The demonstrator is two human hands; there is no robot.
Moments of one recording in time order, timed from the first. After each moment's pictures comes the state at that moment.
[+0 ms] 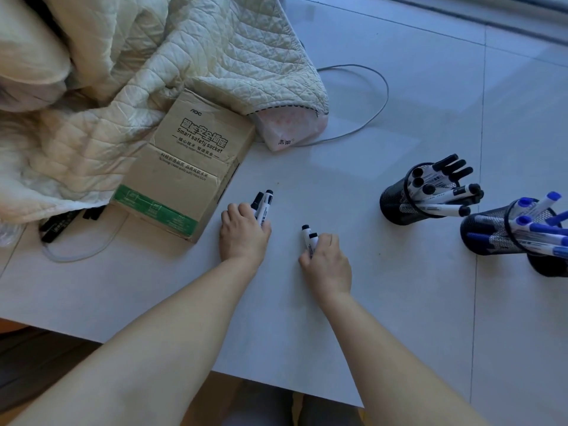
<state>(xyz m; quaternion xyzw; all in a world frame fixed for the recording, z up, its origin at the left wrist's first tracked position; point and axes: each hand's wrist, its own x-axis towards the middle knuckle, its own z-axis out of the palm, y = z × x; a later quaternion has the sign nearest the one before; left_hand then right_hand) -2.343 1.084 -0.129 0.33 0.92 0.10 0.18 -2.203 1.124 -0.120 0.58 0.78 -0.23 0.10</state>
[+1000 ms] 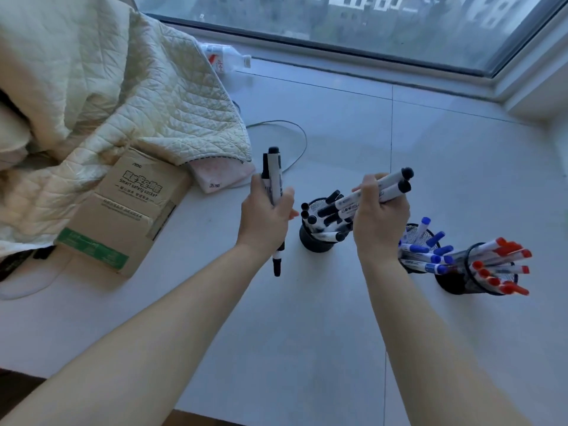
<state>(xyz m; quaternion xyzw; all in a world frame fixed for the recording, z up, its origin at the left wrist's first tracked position) -2.221 1.211 0.020 0.30 0.74 0.53 0.29 -2.095 1.282 0.034 0.55 0.54 -0.44 -0.47</state>
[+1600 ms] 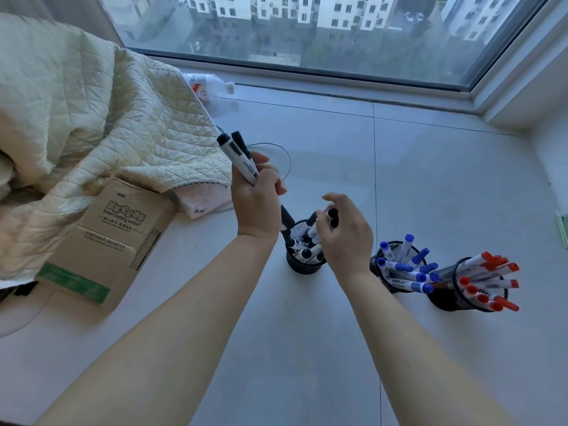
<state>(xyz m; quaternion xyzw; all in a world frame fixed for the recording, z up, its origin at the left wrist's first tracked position) -2.209 1.269 0.062 0.18 0.58 0.75 0.25 -2.093 1.303 -0.004 0.50 0.76 -0.24 -0.34</state>
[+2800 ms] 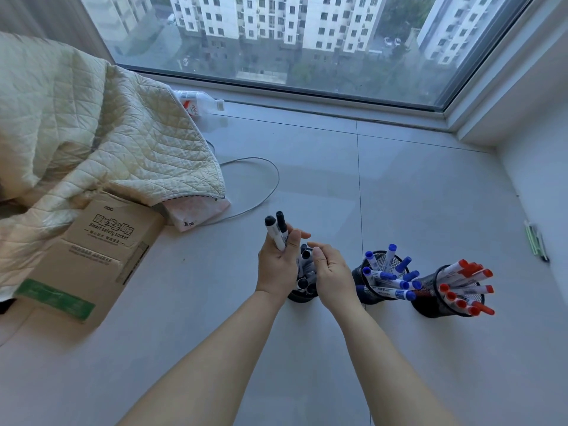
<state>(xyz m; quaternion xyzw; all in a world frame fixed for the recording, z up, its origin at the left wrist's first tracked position) -2.162 1.242 -0.020 0.28 0.63 0.64 0.34 -2.066 1.276 -0.025 0.55 0.64 -0.49 -0.20</state>
